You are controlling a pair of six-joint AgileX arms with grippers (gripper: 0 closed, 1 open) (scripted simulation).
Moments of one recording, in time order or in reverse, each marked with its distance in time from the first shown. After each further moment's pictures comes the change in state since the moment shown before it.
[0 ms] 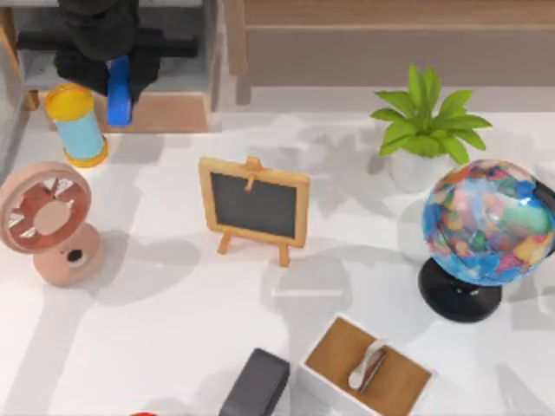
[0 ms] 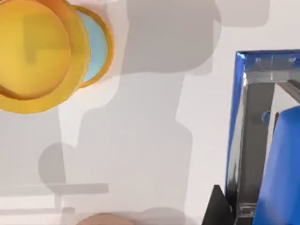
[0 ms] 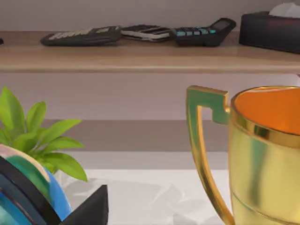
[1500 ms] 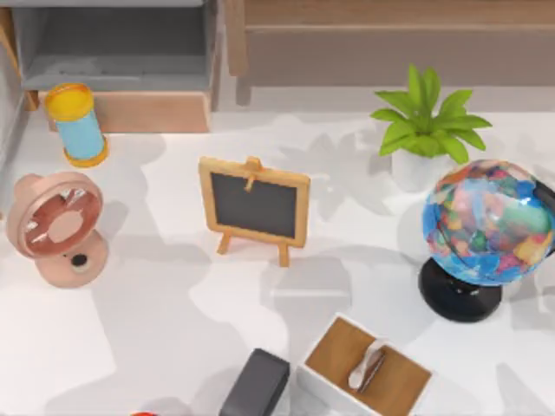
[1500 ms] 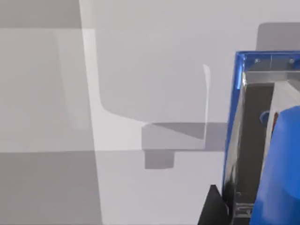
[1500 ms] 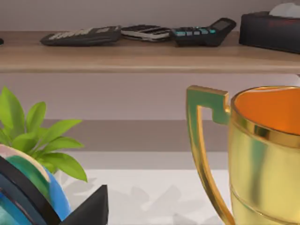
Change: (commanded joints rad) left arm 0.598 0.431 0.382 -0.138 0.063 0.575; right arm 0.000 0.000 0.000 0.000 0.000 0.000
